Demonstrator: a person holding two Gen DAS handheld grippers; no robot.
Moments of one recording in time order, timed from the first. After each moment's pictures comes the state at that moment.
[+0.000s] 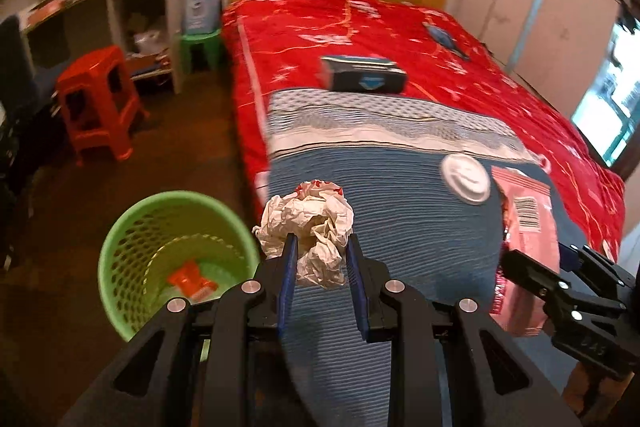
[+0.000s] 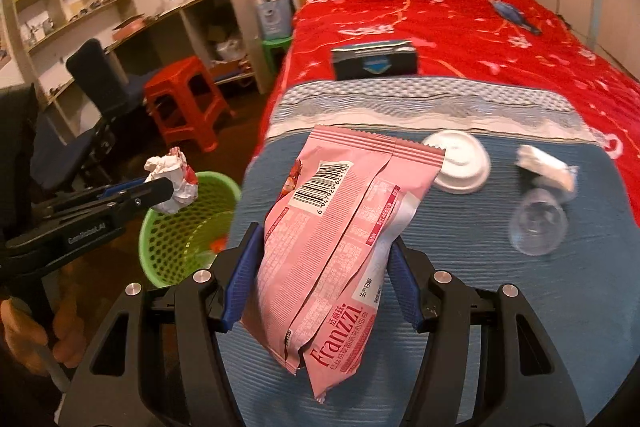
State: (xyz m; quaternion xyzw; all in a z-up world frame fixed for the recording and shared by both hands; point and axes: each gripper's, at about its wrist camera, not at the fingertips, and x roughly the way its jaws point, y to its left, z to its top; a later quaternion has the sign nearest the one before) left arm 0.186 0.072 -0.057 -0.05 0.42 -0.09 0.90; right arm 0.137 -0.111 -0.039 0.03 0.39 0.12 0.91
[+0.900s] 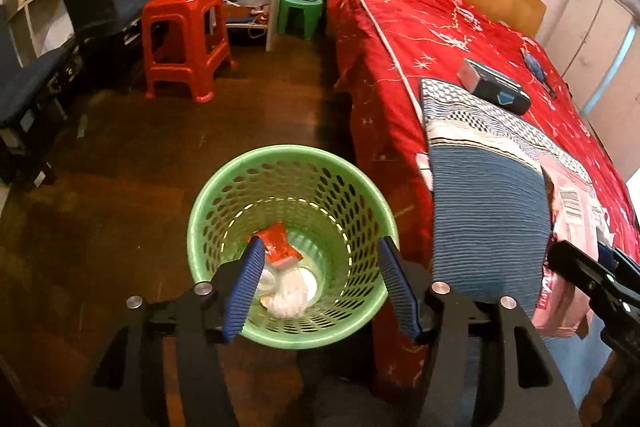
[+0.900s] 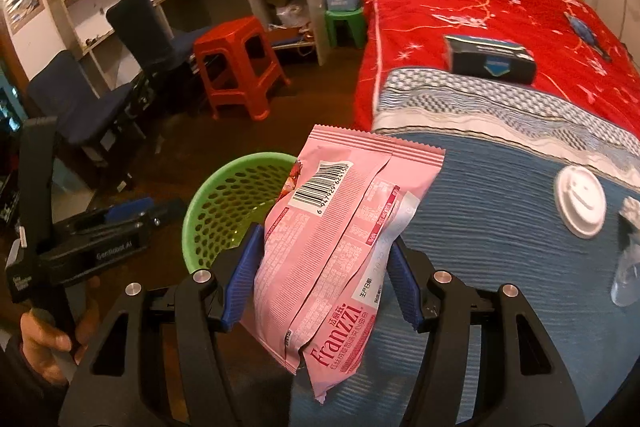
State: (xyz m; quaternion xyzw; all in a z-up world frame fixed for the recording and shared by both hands) left arm 0.187 0.216 -0.111 -0.13 0.45 0.04 0.88; right arm 0.187 0.022 -0.061 -0.02 0.42 0.20 0.88
